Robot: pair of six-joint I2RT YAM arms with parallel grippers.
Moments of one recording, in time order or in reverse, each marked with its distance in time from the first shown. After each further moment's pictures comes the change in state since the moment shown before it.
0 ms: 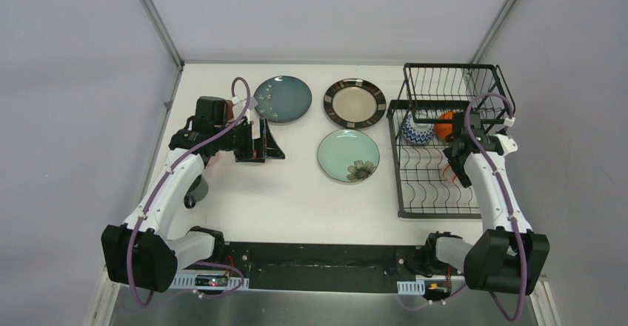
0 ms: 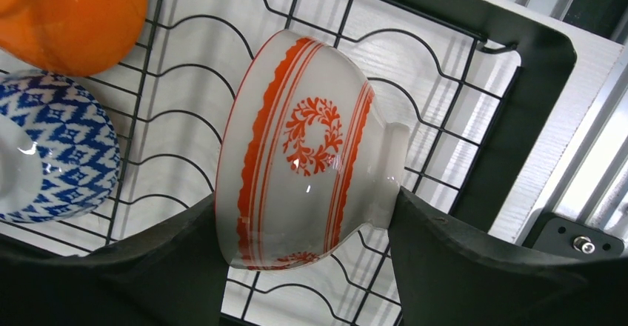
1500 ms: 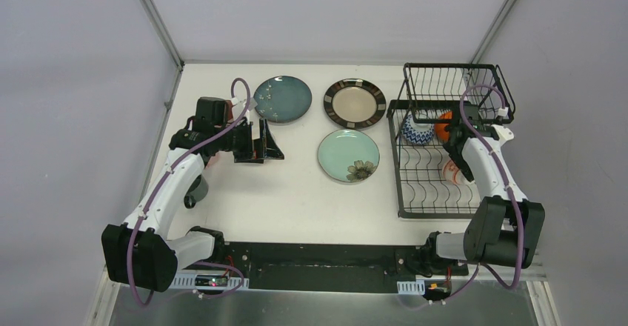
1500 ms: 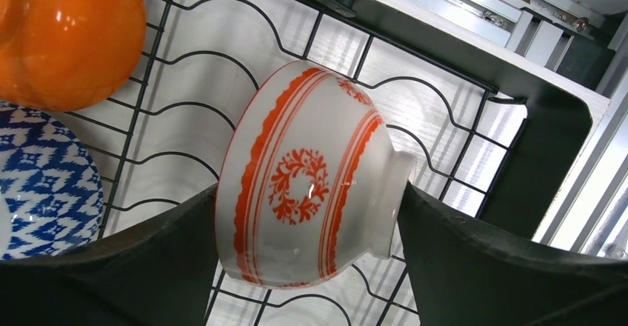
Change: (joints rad) left arm 0.000 0.002 0.000 -0.014 -0.025 0.003; right arm -0.040 0.173 0.034 0.120 0.040 -0.115
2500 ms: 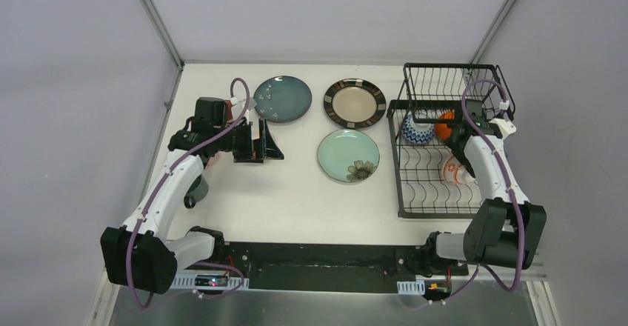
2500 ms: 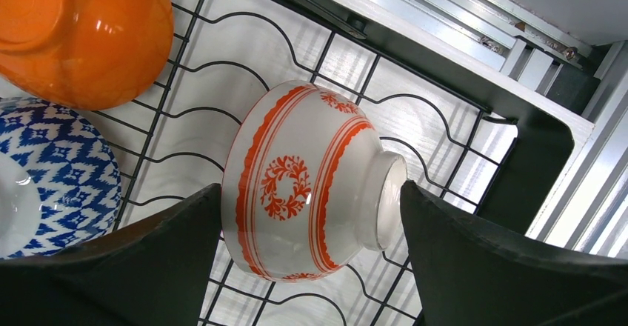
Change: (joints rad) left arm 0.000 -0.013 0.000 -0.002 -0.001 0.002; right arm -0.003 -0.007 0.049 0.000 -0.002 -0.072
